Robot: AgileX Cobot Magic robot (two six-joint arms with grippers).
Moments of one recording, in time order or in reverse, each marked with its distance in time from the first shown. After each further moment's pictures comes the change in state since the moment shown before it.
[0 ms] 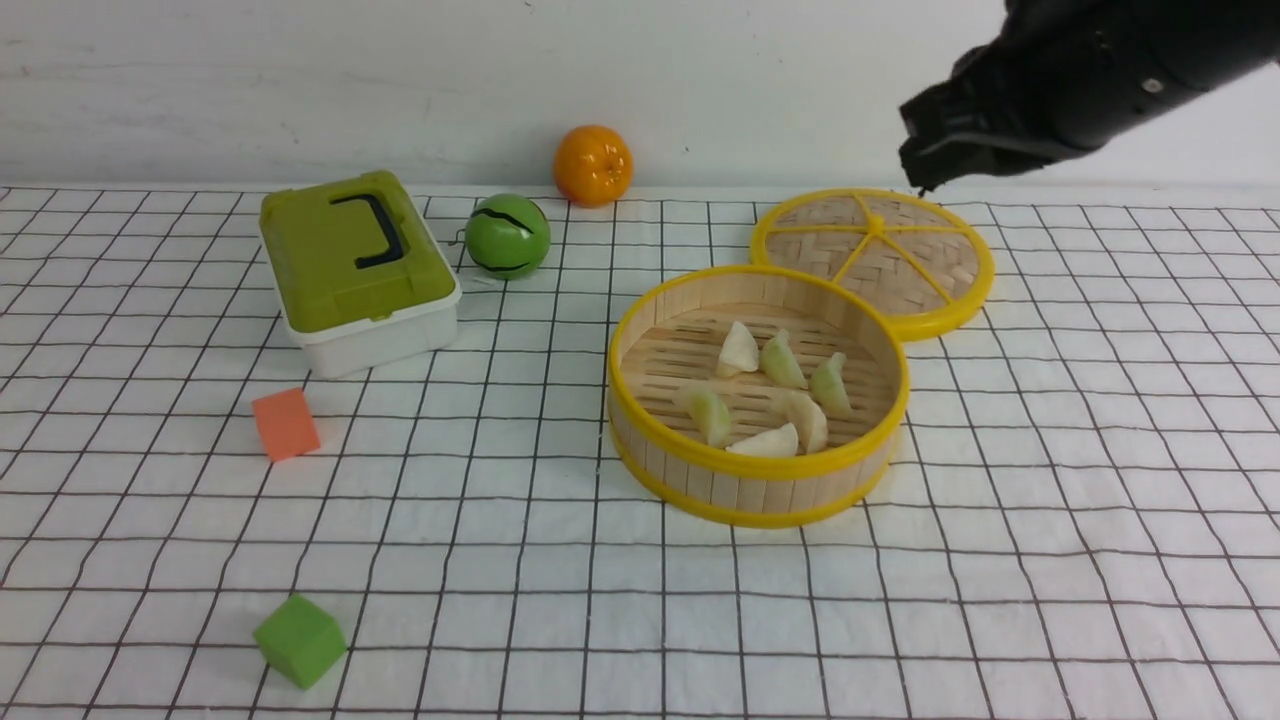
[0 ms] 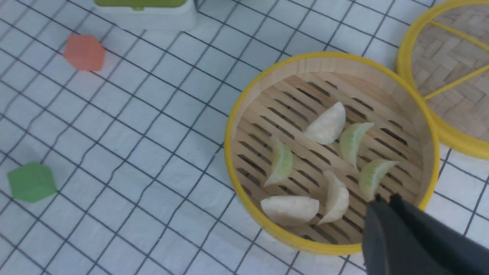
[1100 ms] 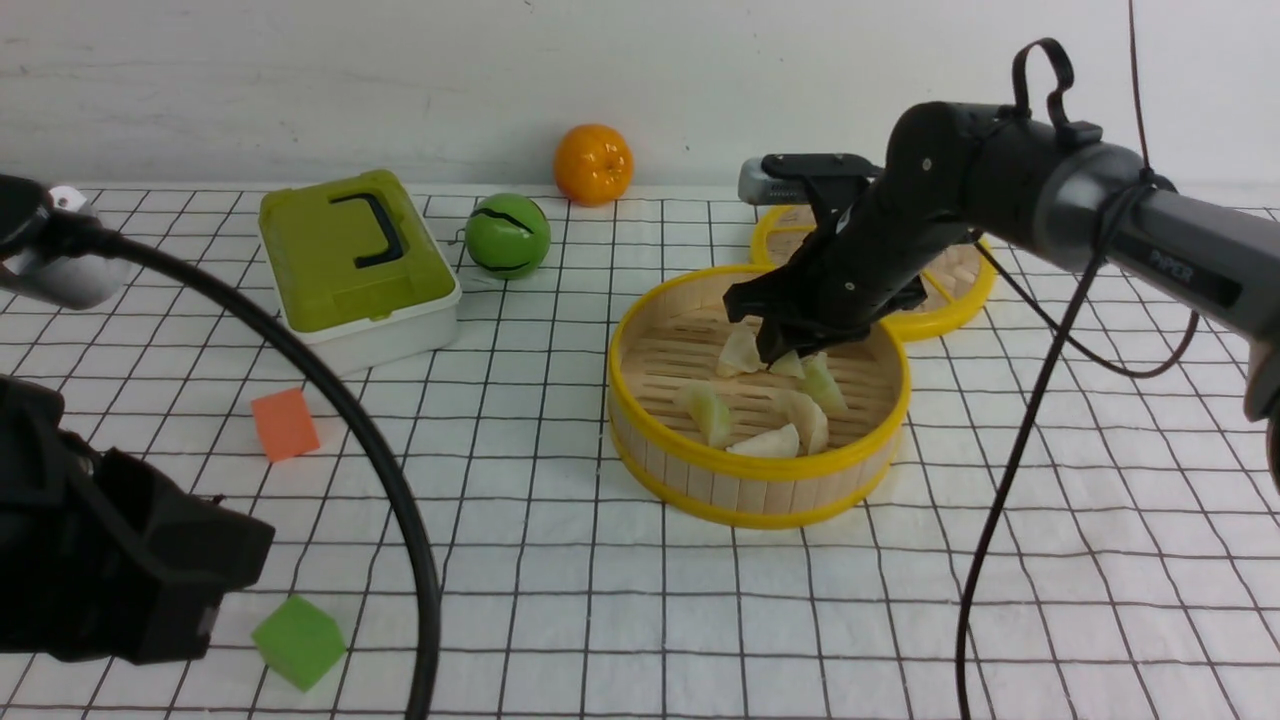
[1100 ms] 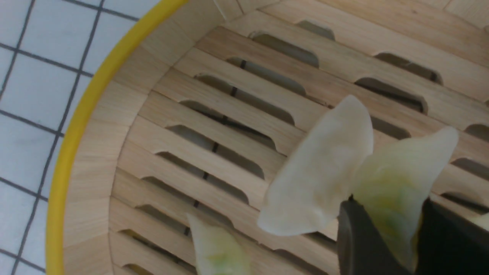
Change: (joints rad) right arm 0.005 0.770 -0.415 -0.107 -0.054 0.257; left arm 0.000 0.620 -0.392 -0.122 0.097 0.217
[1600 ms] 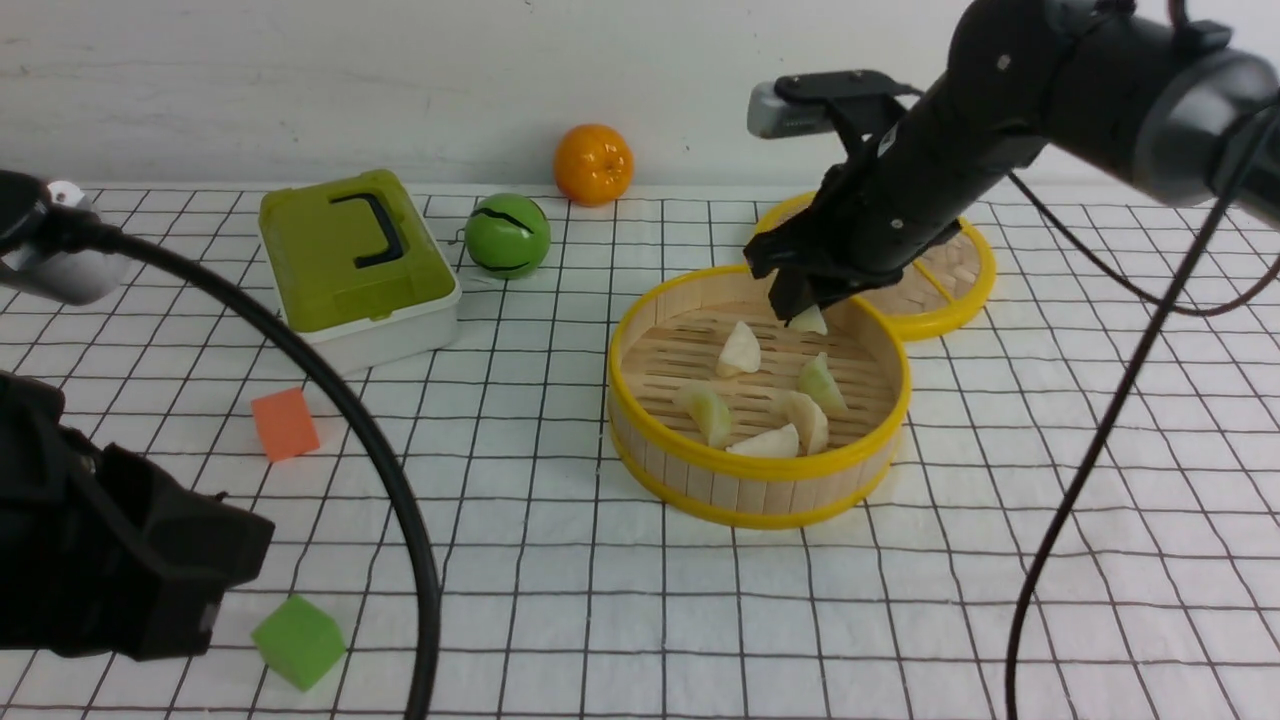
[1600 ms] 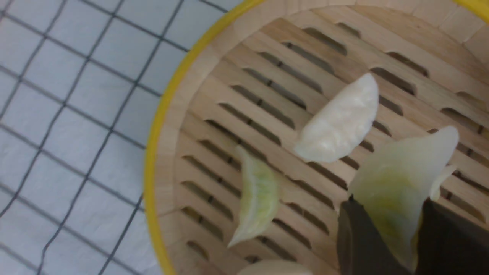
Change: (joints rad) right arm 0.005 -0.145 0.035 0.011 0.101 -0.086; left arm 0.000 0.000 0.000 0.000 -0.004 0.000
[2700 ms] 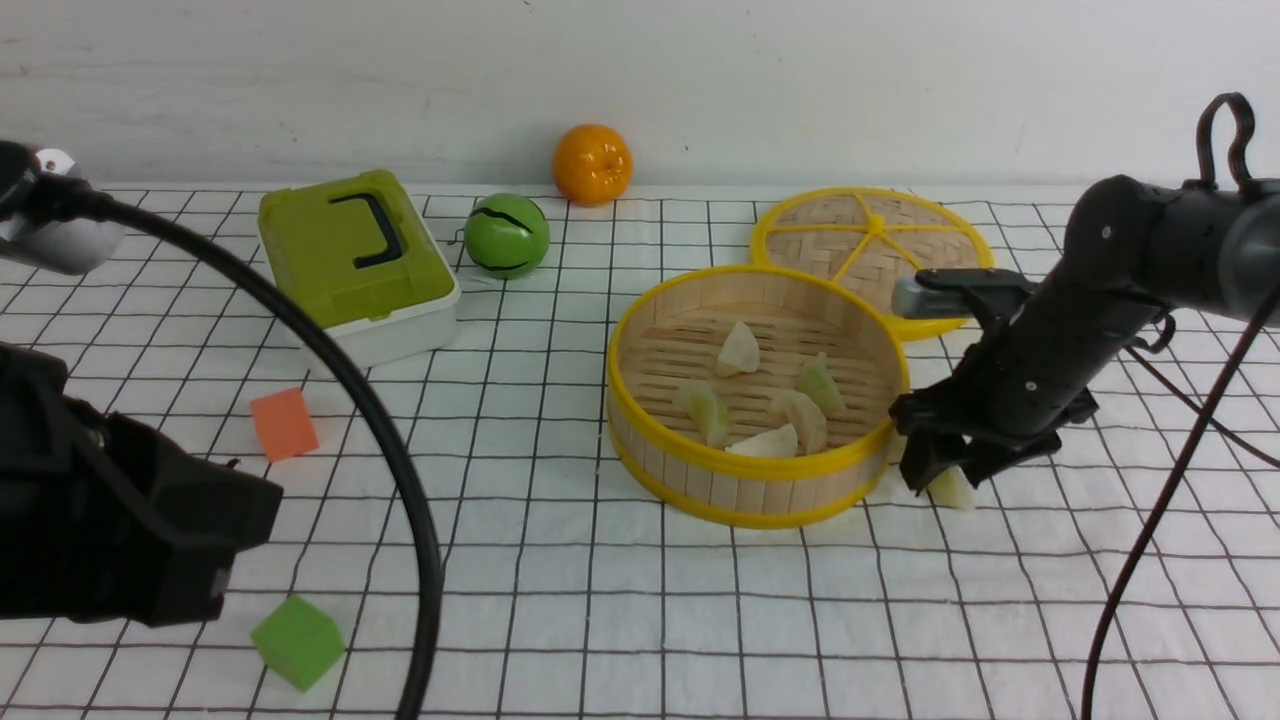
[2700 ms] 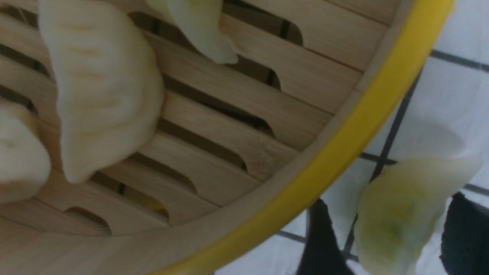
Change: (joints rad) right arm -0.197 -0.025 0.393 0.049 -0.069 -0.132; left arm 0.000 0.000 0.000 0.000 -0.055 0.001
